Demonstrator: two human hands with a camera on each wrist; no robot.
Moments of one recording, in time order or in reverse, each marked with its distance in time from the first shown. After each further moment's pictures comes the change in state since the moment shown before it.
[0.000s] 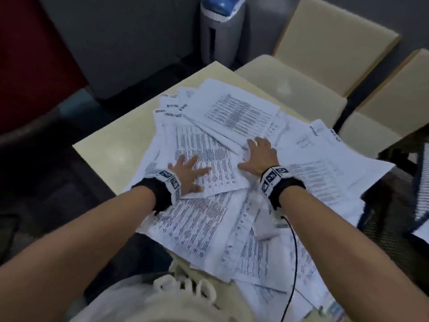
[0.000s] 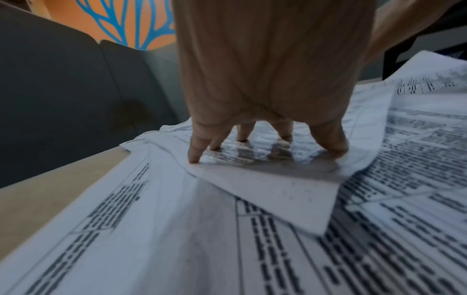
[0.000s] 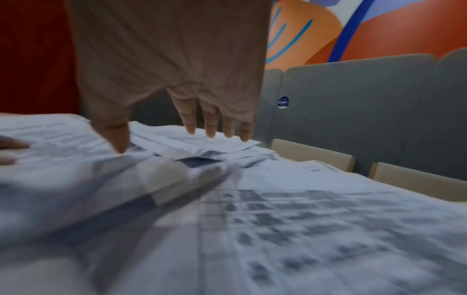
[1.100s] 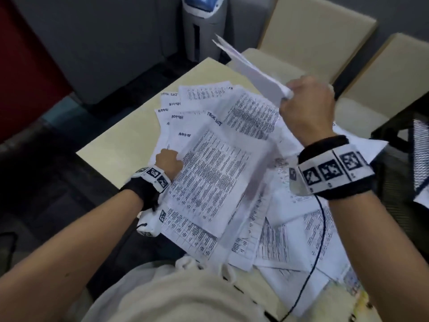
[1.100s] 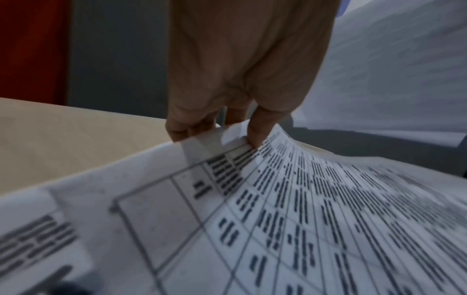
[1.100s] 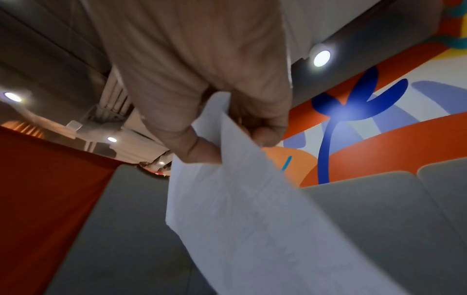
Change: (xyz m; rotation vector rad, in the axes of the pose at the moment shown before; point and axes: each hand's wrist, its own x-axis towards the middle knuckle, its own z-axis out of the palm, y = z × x) left_hand -0.014 -0.047 -0.022 -0.516 0.266 -0.281; right_hand -0.094 -0.060 -0.137 0.073 0.587 0.118
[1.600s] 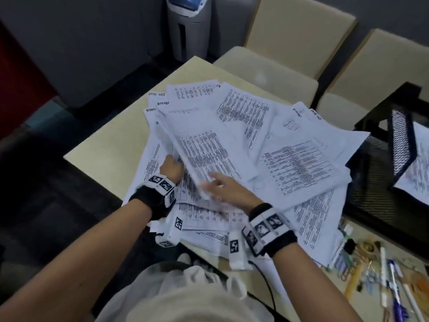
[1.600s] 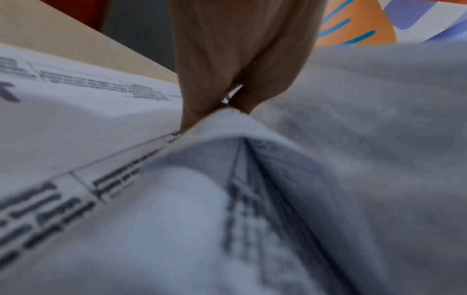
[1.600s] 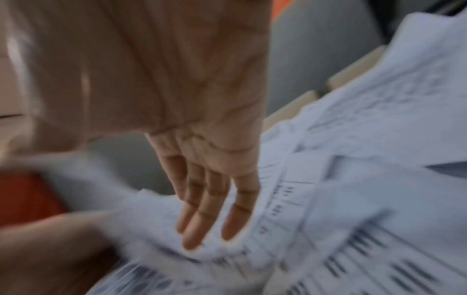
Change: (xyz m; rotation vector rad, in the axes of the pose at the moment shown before) left_hand -0.008 0.013 0.033 -0.555 0.002 -0.164; right_hand -0.113 -0.013 0.113 0.811 -0.974 0.215
